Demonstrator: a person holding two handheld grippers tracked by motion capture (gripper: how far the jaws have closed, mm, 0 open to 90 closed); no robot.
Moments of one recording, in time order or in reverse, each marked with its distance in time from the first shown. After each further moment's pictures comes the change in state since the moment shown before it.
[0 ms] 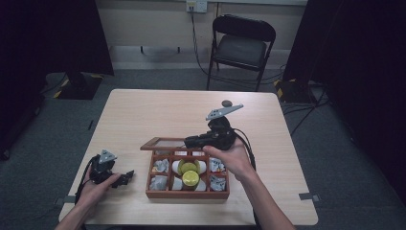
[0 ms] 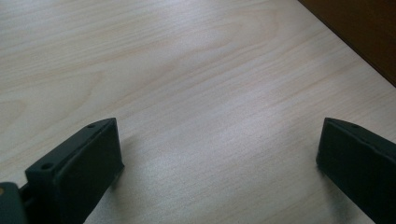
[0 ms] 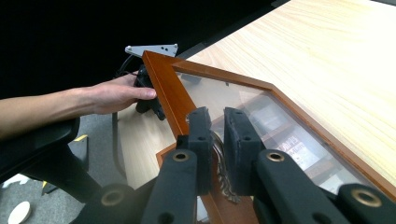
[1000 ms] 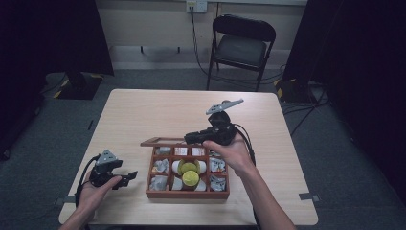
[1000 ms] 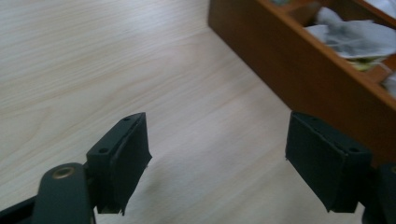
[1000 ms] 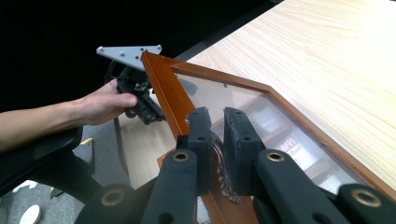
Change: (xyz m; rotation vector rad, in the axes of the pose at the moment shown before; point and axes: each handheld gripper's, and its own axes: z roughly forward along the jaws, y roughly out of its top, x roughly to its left) left arm -0.026 0.016 -0.029 -0.037 -0.159 0.077; right arm -0.006 0.010 -0.002 0.008 0.005 0.038
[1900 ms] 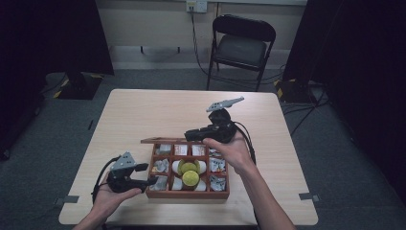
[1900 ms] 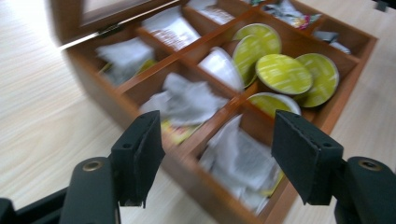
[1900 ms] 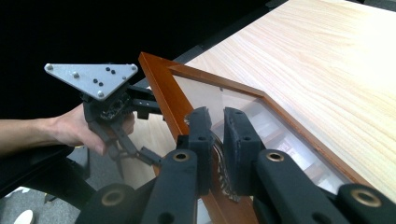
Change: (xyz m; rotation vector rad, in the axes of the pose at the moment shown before) left arm -0.060 0.036 0.001 -0.086 -0.213 0.119; right arm -0.001 0.005 -0.001 -0.013 -0.017 -0.007
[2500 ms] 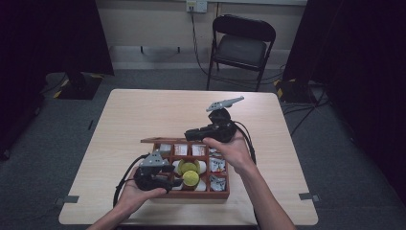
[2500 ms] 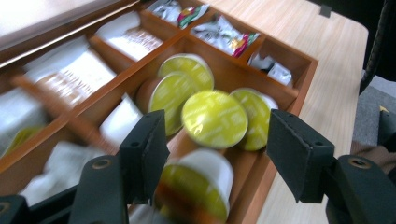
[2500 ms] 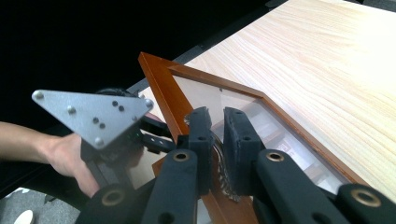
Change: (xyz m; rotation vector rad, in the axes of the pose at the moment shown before) left arm -0.039 0.037 0.049 0.053 -0.161 0.039; right arm 0.000 0.000 0.000 0.001 0.001 0.003
